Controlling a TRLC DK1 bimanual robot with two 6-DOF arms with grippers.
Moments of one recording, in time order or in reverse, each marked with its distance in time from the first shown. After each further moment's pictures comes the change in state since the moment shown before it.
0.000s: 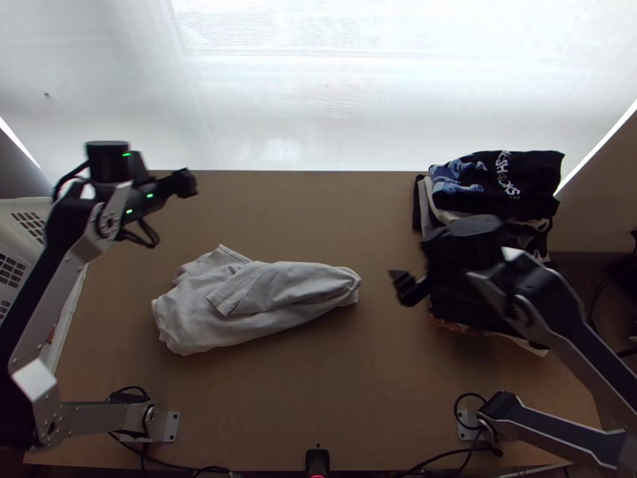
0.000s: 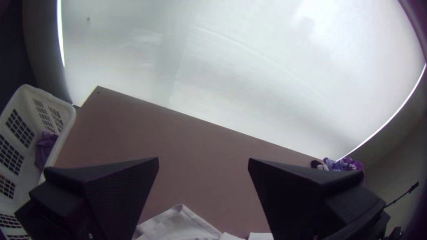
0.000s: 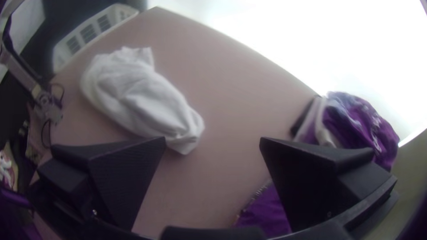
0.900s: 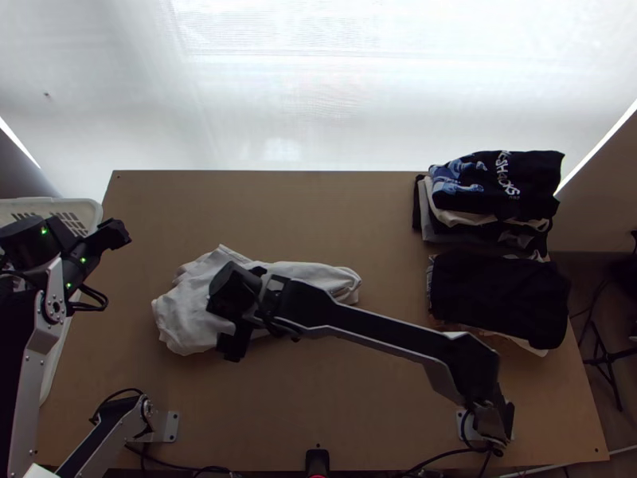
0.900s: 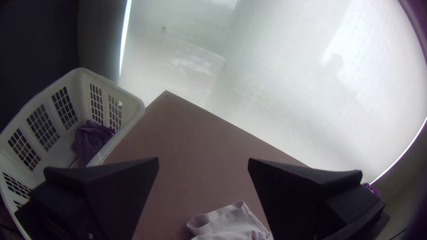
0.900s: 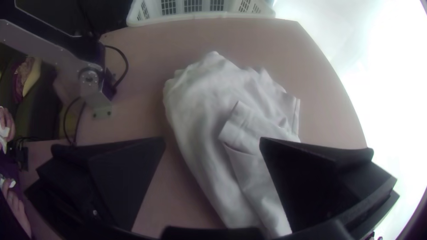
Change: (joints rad) left arm 0.331 -0.445 -0.432 0.087 0.007 0.063; right arm 0.563 0.904 0.731 0.130 -0.019 -0.090
